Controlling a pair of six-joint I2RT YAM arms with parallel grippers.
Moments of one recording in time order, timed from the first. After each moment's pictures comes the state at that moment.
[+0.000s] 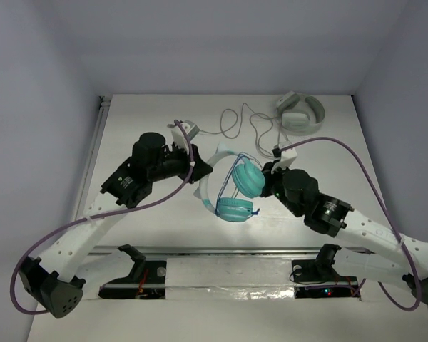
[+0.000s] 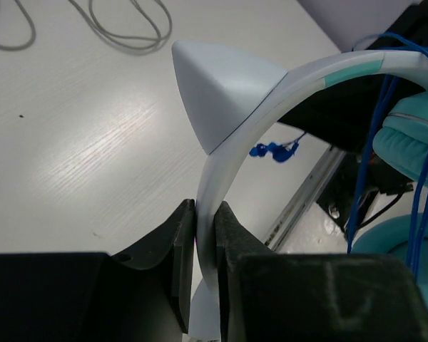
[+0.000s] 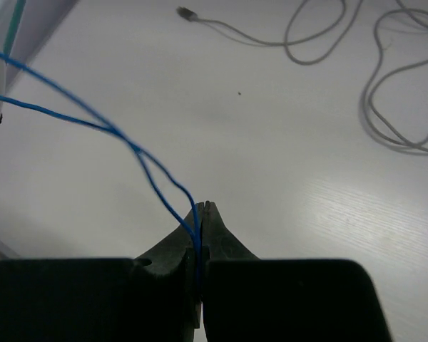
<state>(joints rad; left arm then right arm) -0.63 1.01 1.02 -0.40 0.39 -0.27 0.96 0.91 0.78 -0.17 0.45 0.35</state>
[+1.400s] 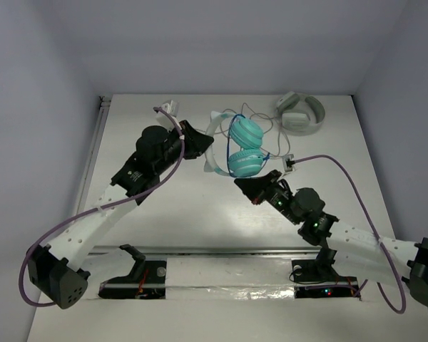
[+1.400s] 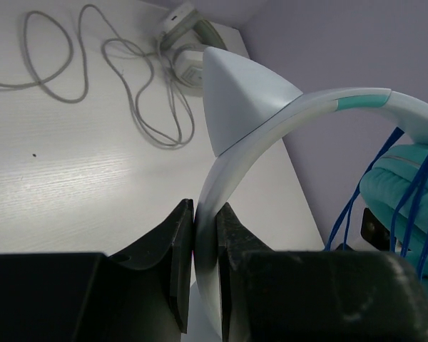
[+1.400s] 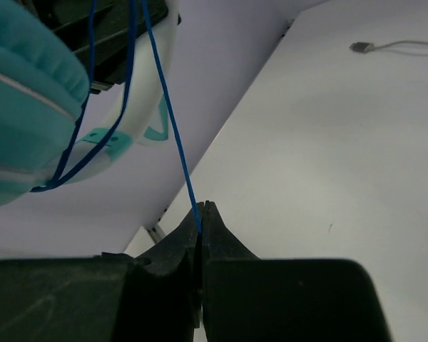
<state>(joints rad) -0.60 1.09 1.04 -0.12 0.09 -0.71 0.92 0.88 0.39 0.62 0.12 0.75</state>
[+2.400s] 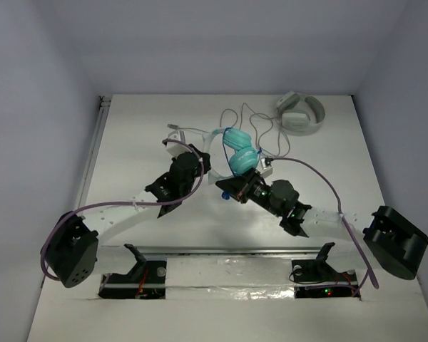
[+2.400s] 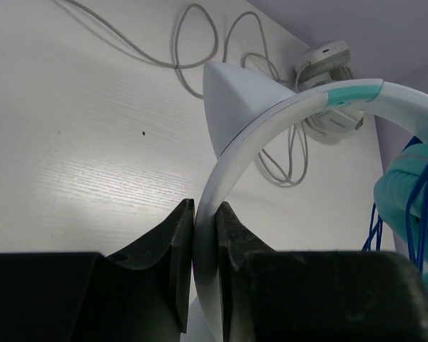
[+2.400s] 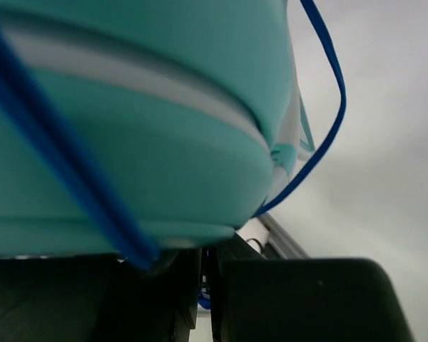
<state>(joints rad) -0.76 1.25 0.72 0.20 -0.50 -0.86 0.90 1.27 0.44 0.83 -0.01 1.35</state>
